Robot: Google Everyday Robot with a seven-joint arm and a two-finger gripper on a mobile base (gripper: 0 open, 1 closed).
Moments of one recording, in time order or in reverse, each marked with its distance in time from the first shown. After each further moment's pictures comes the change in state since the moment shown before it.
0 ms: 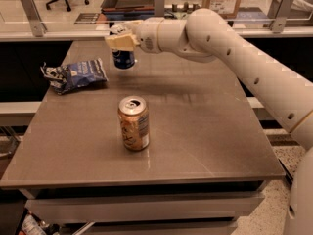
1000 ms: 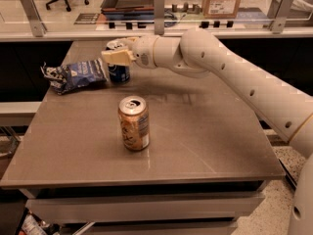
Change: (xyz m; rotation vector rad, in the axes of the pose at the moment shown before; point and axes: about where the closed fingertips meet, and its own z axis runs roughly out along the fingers) arm 0.042 0.024 0.013 -0.028 0.012 0.092
